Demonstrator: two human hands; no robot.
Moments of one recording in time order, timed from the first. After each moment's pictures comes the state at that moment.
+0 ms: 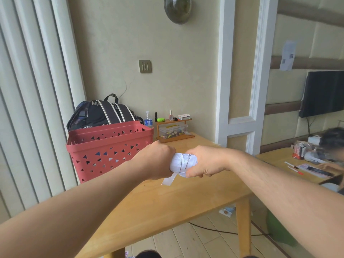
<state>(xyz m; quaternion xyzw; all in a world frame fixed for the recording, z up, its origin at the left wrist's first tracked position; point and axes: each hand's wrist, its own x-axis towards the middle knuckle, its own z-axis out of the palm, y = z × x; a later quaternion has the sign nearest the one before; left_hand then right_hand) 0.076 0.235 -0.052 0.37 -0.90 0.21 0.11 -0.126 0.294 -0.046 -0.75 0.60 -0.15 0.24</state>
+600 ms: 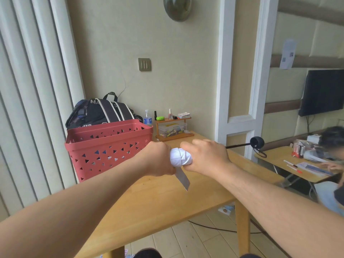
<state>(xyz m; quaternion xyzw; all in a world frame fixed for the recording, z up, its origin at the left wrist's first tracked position) 0.070 0.234 -0.052 0.44 -0.89 0.09 0.11 -0.114 0.283 -0.081 -0.71 0.63 -0.20 -0.26</state>
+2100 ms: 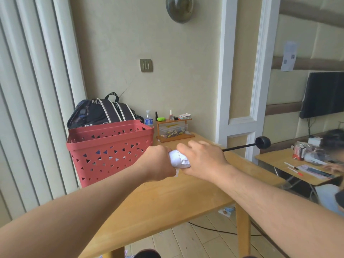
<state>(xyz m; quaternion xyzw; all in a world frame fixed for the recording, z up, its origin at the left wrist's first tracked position) 0.075 0.240 -0.063 0.47 -0.87 -0.02 0.18 -0.101 0.290 -0.074 -0.73 0.62 -0.13 -0.25</state>
